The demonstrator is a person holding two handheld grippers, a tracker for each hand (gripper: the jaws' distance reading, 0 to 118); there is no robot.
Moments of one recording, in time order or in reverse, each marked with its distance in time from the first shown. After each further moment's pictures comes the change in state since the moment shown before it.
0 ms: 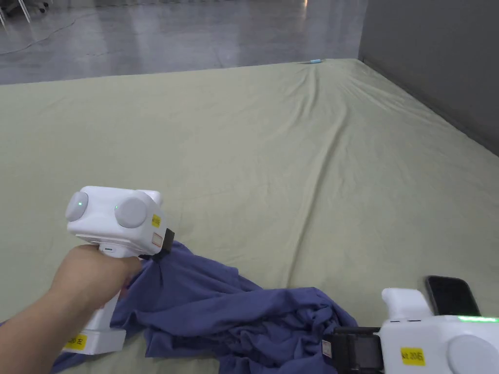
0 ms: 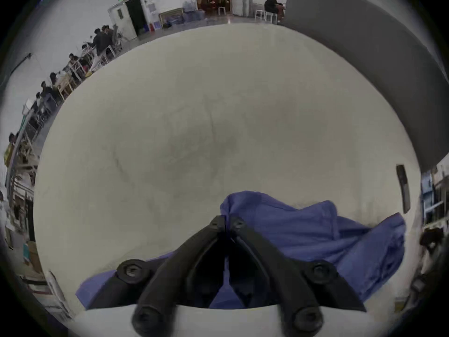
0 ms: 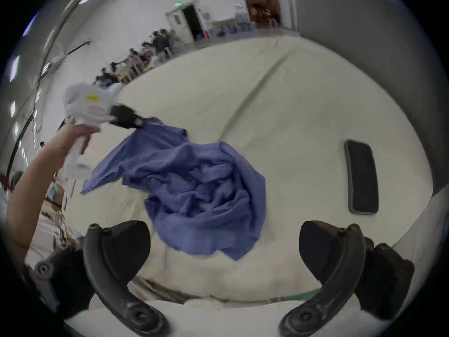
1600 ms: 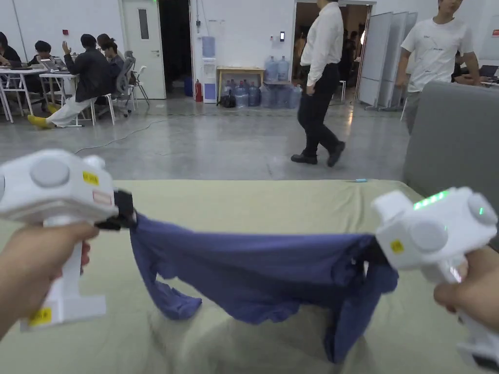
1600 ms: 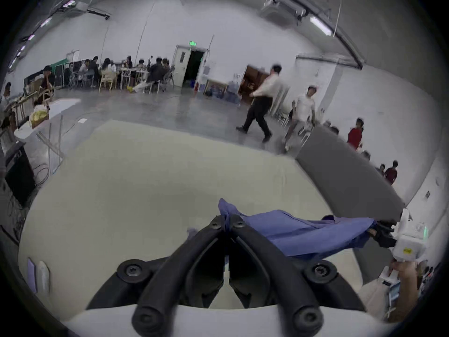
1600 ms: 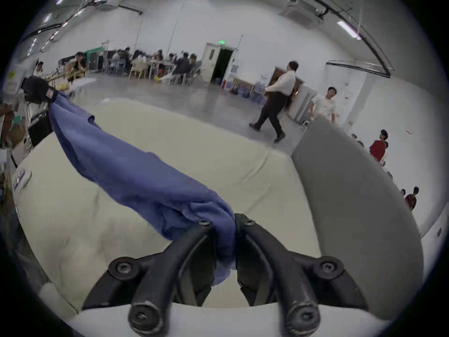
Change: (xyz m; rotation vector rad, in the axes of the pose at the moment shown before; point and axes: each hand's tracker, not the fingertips) left arm -0.153 0.071 0.182 0.412 -0.103 0.415; right arm -0.093 0.235 0.074 0.331 -0.248 0.632
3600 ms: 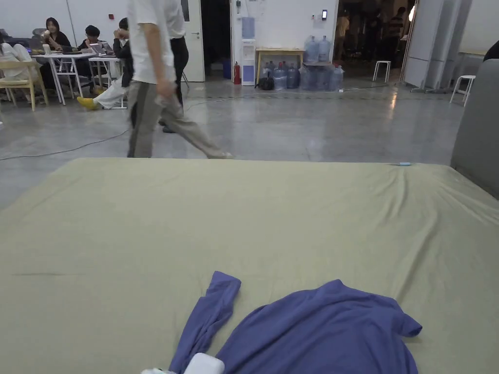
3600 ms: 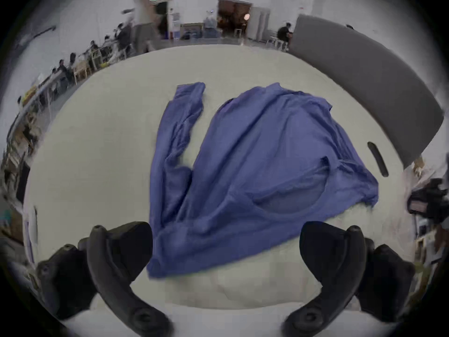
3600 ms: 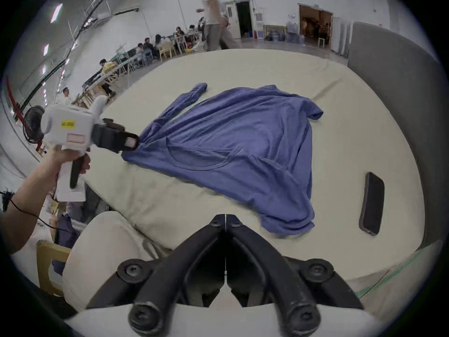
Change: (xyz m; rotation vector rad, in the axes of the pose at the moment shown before) left arm -0.004 -0.314 -0.037 -0.307 0.124 -0.480; right arm -0.138 -0.238 0.109 -0.148 0.366 -0.234
